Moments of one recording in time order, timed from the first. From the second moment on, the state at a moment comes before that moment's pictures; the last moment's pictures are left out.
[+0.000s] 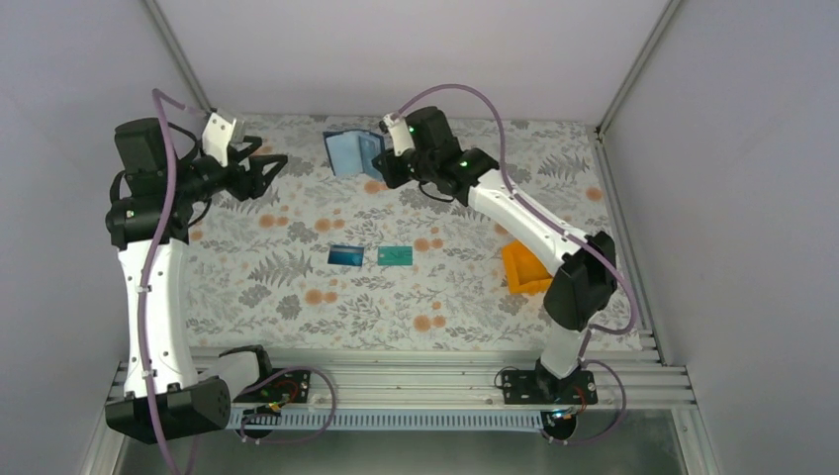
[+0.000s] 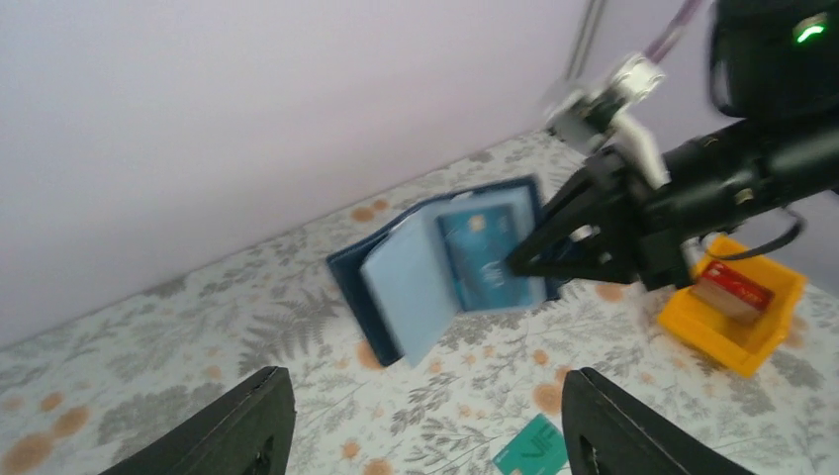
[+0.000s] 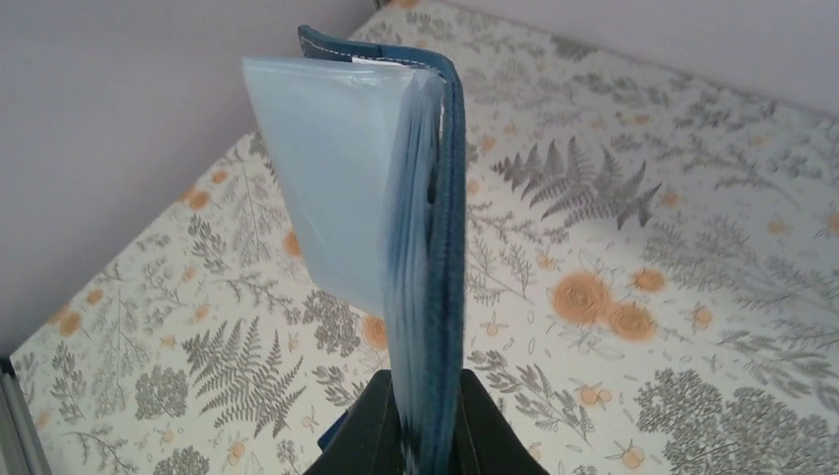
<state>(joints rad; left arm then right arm) 0.21 1.10 1.43 -0.81 0.82 0.27 0.71 1.79 1.73 -0.50 -0.19 0.19</state>
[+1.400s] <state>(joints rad) 0.16 1.10 1.24 -0.72 1.20 0.23 0.79 1.80 1.80 -0.37 -0.83 0.06</state>
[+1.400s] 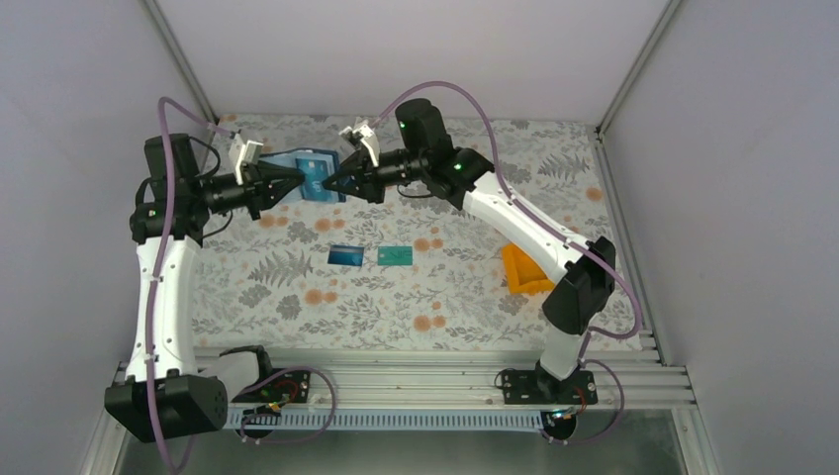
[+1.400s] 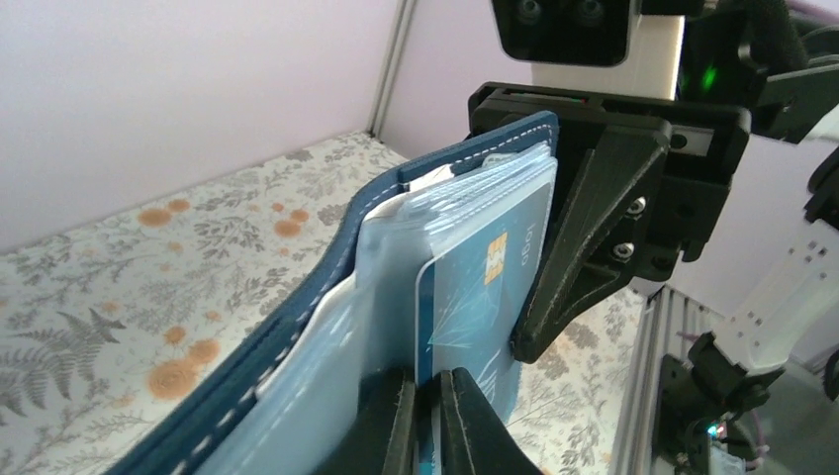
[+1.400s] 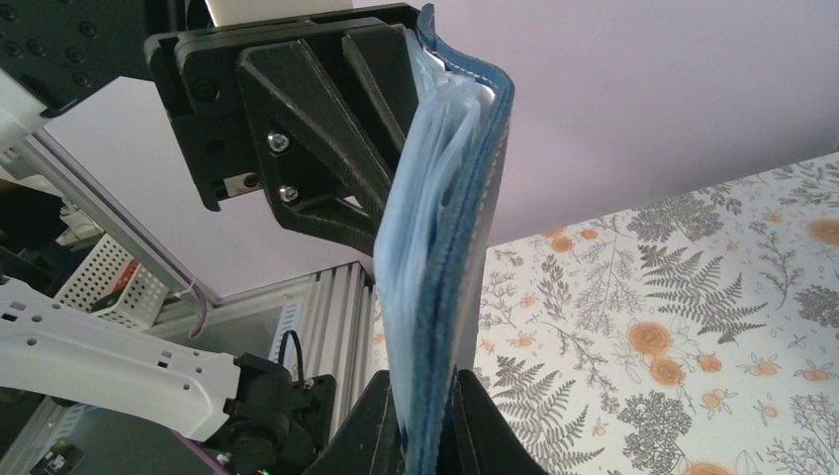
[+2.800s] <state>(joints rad) 0.17 1.14 1.32 -0.93 1.43 0.46 0.71 1.67 1.67 -0.35 -1.01 -0.11</state>
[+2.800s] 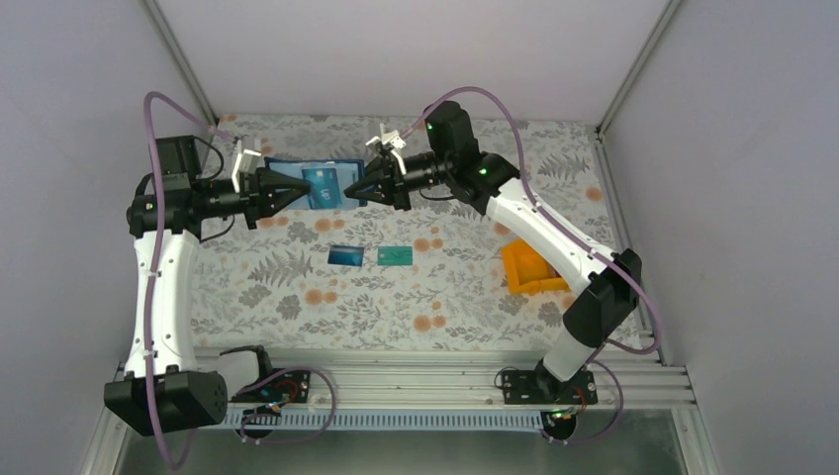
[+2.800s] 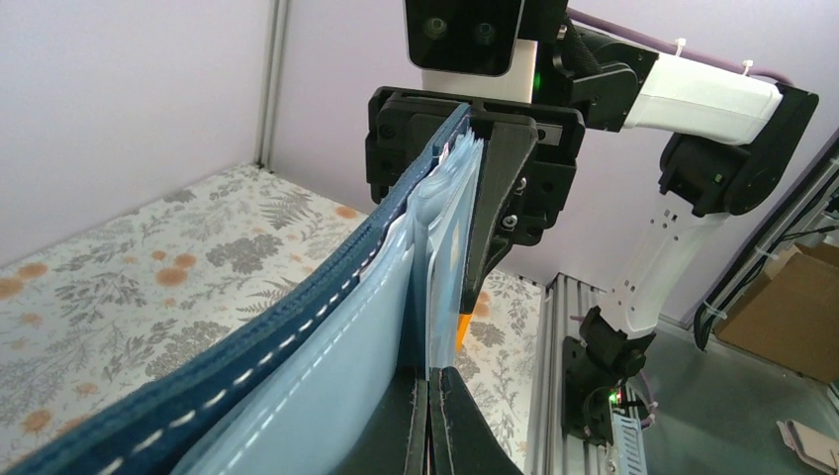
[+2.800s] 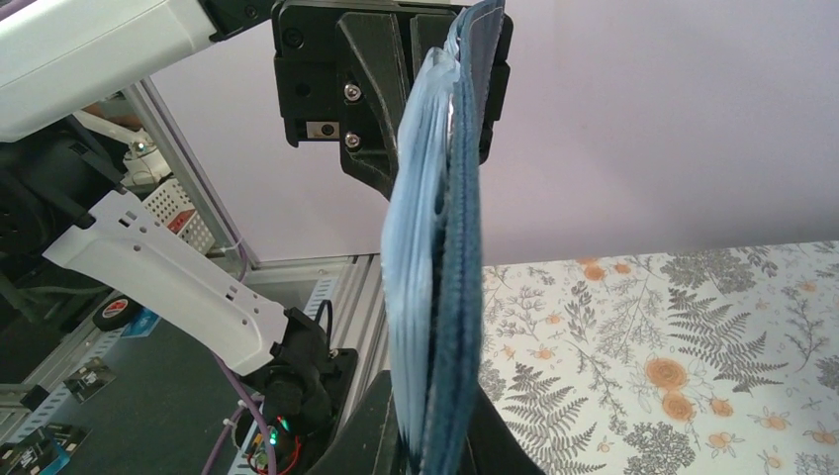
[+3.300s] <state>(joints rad) 0.17 1.14 1.32 -0.95 1.44 0.45 0.71 1.68 1.68 -0.37 -1.04 -0.13</state>
